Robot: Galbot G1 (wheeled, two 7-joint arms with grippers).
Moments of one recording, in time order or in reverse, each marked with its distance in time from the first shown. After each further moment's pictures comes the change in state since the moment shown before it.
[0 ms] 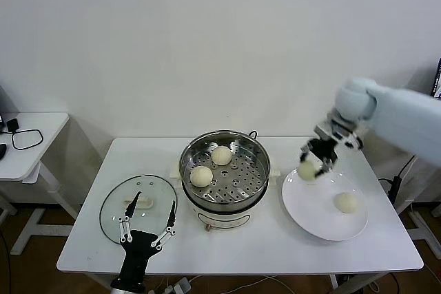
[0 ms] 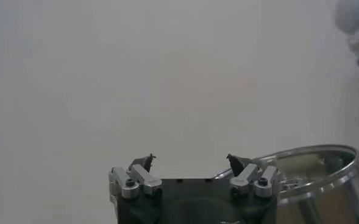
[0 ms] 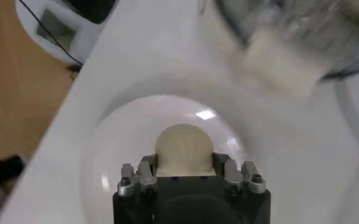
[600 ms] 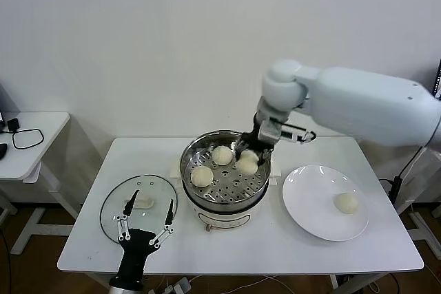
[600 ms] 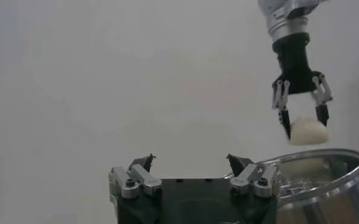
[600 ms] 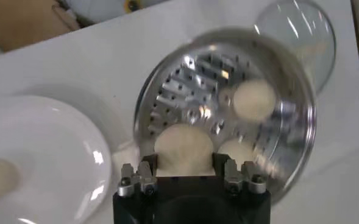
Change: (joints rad) left arm -0.012 0.003 -0.011 0.007 -0.009 -0.009 -0.005; right arm -0.035 0.211 0.037 0.160 -0.209 0.280 0.104
